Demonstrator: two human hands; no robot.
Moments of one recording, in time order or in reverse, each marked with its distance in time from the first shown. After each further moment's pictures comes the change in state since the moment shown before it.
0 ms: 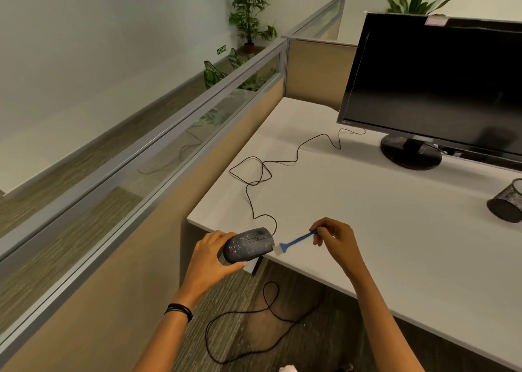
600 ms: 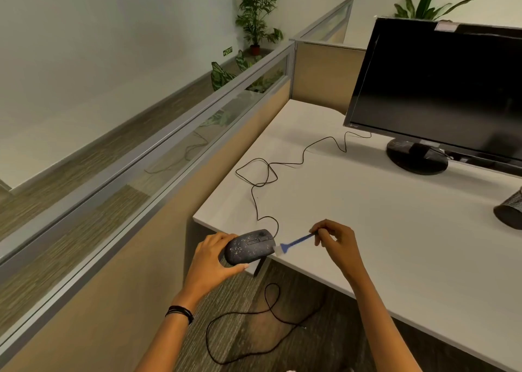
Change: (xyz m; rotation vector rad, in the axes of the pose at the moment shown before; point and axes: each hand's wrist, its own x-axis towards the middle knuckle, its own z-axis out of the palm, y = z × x) left_hand -0.008 -0.006 -0.006 -0.019 0.004 -0.005; right_hand -0.004 -0.008 0.012 -0.036 0.030 -0.048
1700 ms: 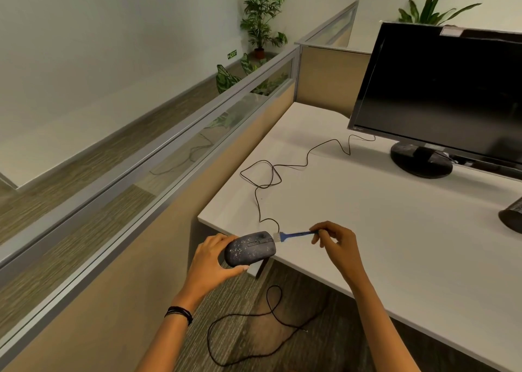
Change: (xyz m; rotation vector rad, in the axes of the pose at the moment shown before) left_hand -0.006 -0.004 -0.008 0.004 -0.003 -0.019; right_hand -0.003 -0.002 0.007 -0.005 0.005 -0.008
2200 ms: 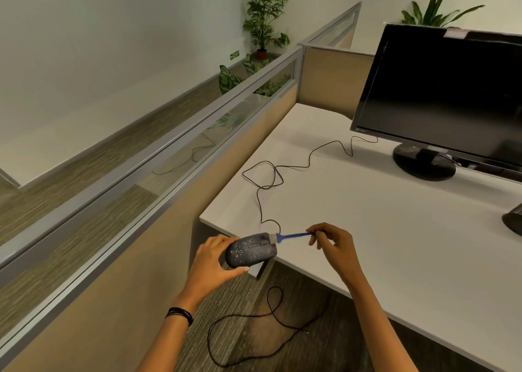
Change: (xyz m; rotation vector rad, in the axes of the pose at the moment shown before) left_hand 0.000 -0.004 0.001 0.009 0.002 0.016; right_hand 0.001 -0.002 0.008 0.009 -0.033 0.002
